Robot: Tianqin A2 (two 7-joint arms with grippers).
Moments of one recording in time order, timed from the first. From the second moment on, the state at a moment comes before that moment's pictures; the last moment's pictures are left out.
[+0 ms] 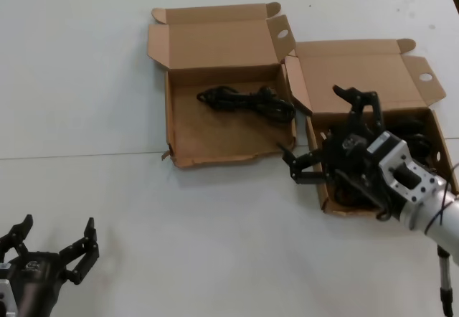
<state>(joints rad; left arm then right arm) 0.00 -0.30 1.60 -1.60 -1.80 0.00 0.00 0.53 0.35 -1.76 1.32 1.73 -0.45 -0.25</state>
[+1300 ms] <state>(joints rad) 0.00 -0.30 1.60 -1.60 -1.80 0.00 0.00 0.09 0.31 -1.63 1.55 1.79 -0.08 -0.25</state>
